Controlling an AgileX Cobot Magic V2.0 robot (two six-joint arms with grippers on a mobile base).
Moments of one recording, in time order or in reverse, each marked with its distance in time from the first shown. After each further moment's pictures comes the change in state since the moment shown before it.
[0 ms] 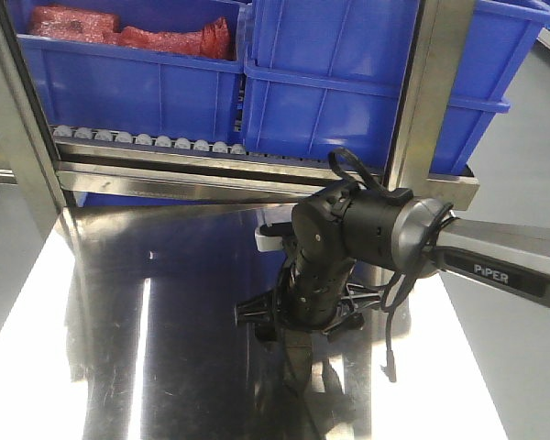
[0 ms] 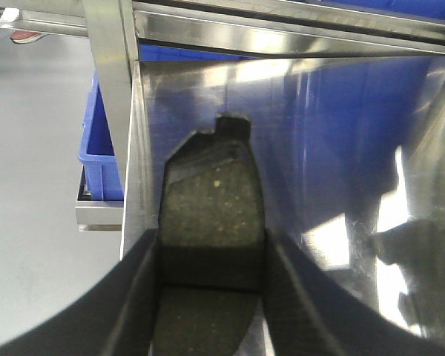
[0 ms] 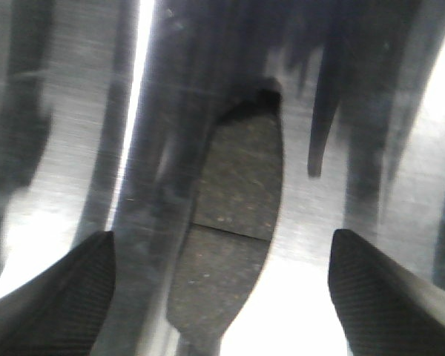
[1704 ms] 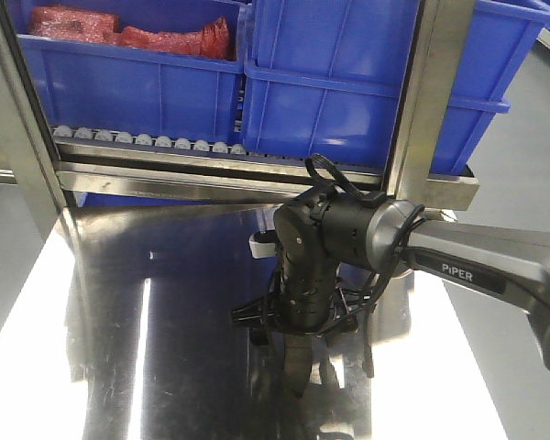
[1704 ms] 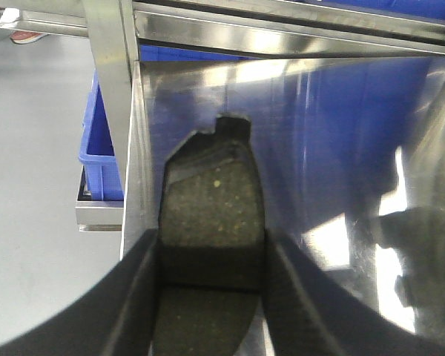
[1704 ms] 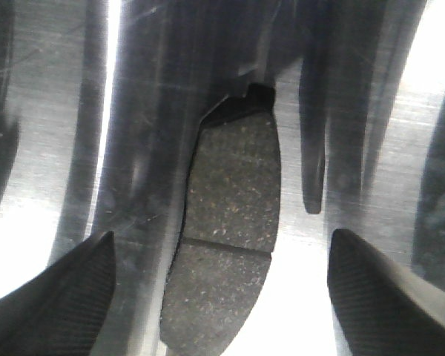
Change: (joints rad) left arm 0.000 0.000 0.000 0.000 0.000 0.000; right arm 0.016 0.067 -0.067 -0.034 0.065 0.050
